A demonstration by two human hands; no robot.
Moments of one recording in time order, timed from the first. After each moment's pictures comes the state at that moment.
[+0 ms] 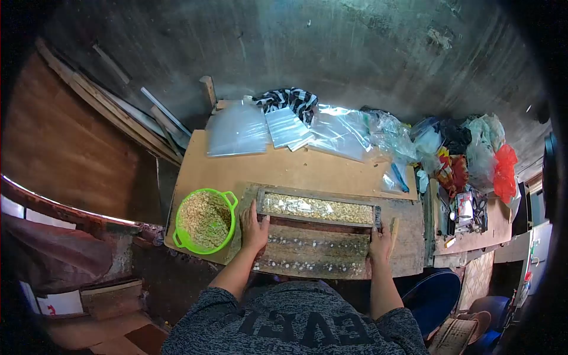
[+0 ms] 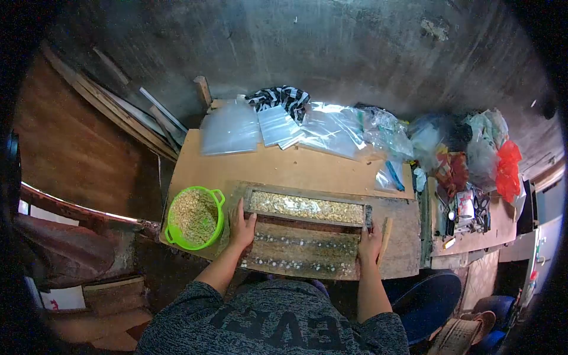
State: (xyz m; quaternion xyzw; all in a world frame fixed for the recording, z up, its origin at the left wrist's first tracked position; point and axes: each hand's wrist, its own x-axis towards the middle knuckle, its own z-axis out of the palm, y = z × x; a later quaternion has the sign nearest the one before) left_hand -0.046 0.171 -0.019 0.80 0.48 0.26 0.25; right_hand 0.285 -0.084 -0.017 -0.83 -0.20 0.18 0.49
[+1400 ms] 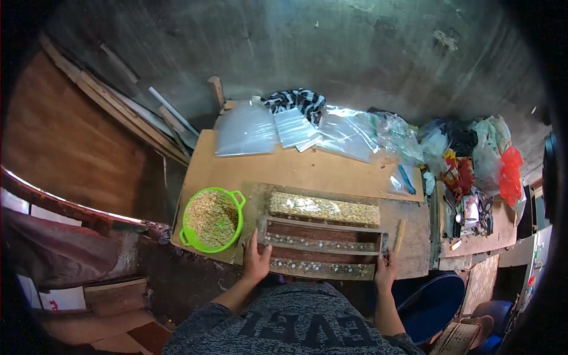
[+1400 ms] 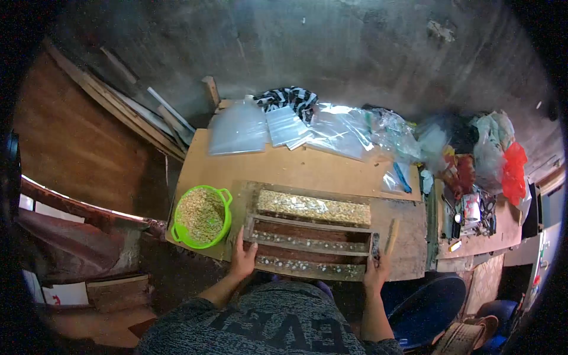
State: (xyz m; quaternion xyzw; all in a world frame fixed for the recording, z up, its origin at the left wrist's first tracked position) left_hand -0.097 0.095 0.035 0.71 0.53 0.20 0.41; right_hand 0.229 -0.157 0.001 -0.80 -0.17 0.18 0.54
